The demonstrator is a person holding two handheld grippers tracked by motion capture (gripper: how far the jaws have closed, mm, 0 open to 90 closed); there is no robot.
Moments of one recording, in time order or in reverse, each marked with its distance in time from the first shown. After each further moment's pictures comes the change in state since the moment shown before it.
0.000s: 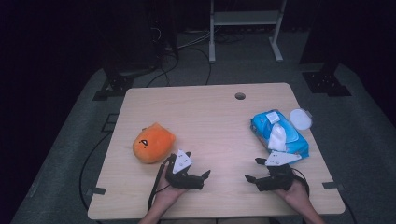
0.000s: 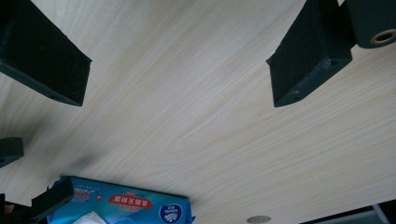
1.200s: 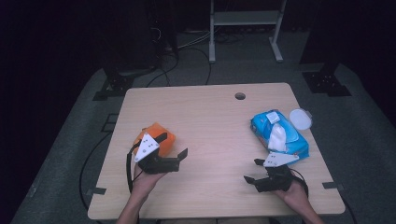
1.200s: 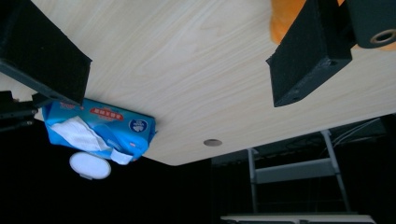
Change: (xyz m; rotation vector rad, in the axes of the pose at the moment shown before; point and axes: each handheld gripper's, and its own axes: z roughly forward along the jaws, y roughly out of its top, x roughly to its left) left arm 0.055 0.030 -0.065 -0.258 0.069 -0.072; right arm 0.002 -0.001 0.004 0.017 0.003 -0.007
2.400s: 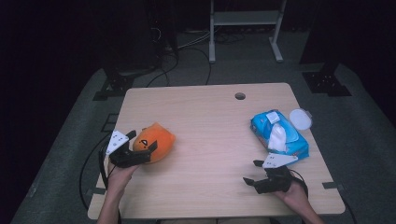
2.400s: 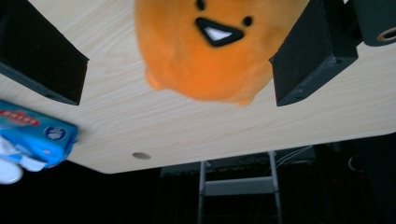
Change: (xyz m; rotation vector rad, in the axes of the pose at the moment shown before) left arm 0.076 -0.022 -0.035 0.054 0.192 -0.071; right arm 0.003 0.000 0.001 0.011 0.015 -0.016
